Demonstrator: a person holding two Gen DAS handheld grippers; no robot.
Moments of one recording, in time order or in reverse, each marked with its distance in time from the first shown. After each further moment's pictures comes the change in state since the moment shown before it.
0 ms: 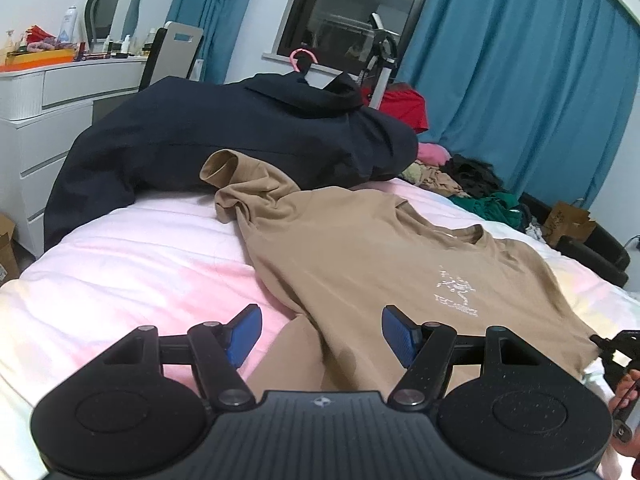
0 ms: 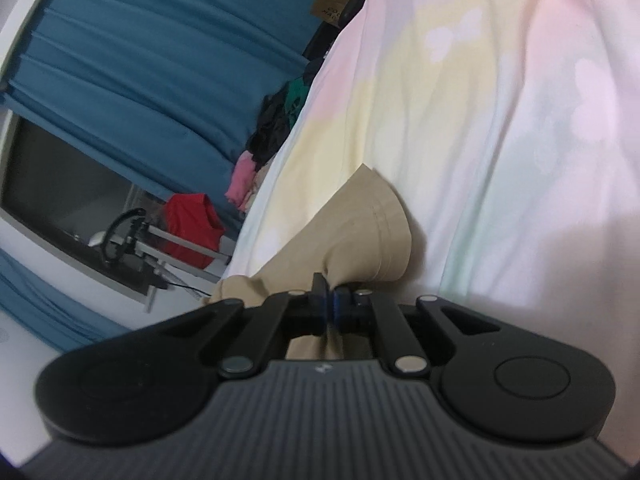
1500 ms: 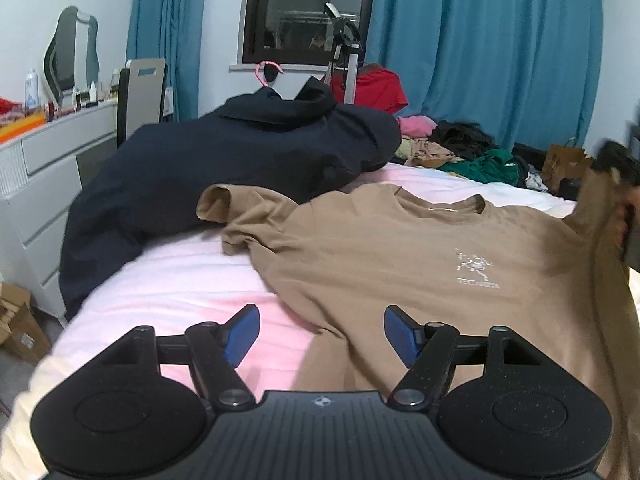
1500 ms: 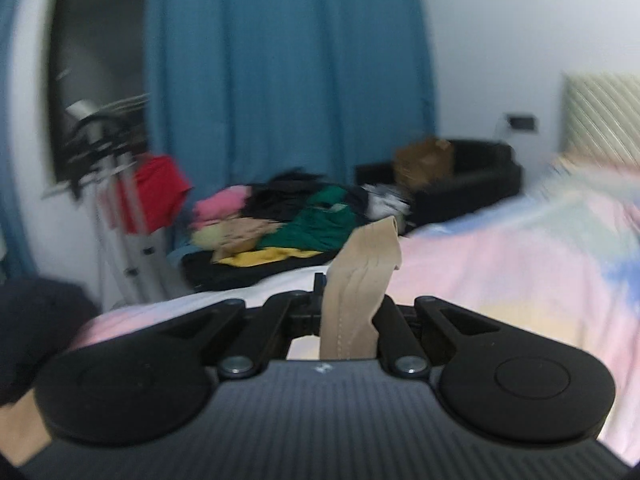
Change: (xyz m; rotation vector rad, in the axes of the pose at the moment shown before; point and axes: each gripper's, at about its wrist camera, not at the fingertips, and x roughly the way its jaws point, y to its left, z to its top) left arm -0.014 0.003 0.027 0.233 0.025 0.036; right arm 0.055 0.250 -0.057 -0.951 -0.288 -0.284
